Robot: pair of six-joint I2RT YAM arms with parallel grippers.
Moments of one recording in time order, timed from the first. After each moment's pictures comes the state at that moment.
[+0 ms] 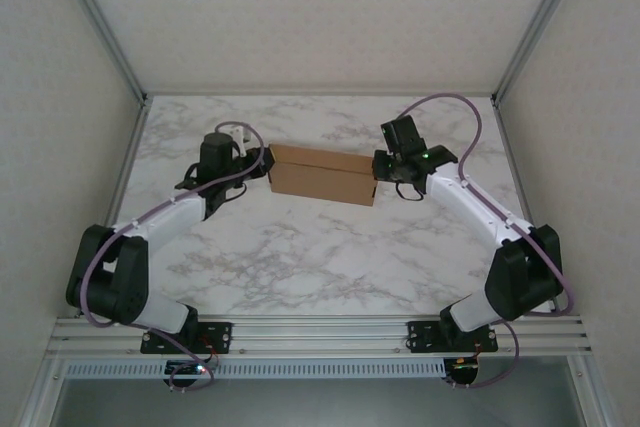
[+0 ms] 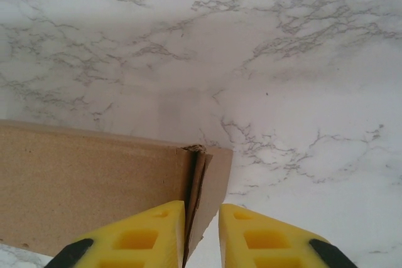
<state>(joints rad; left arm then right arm) -0.26 1.44 0.82 0.14 0.27 -0.59 0.48 1.48 1.21 -0.66 0.10 0.48</state>
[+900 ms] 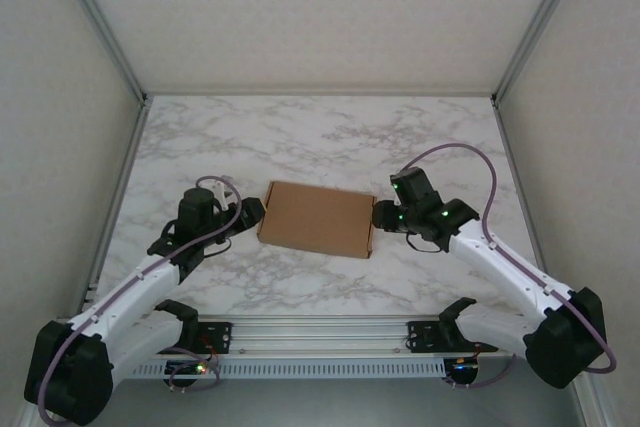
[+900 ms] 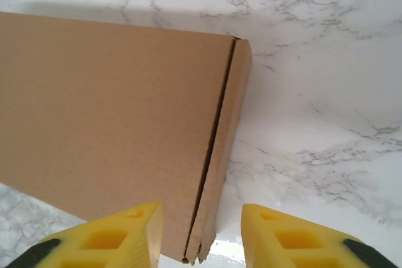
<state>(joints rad) -0.30 0.94 0.43 -0.05 0.31 -0.77 0.60 1.12 0.84 -0.69 0.00 0.57</state>
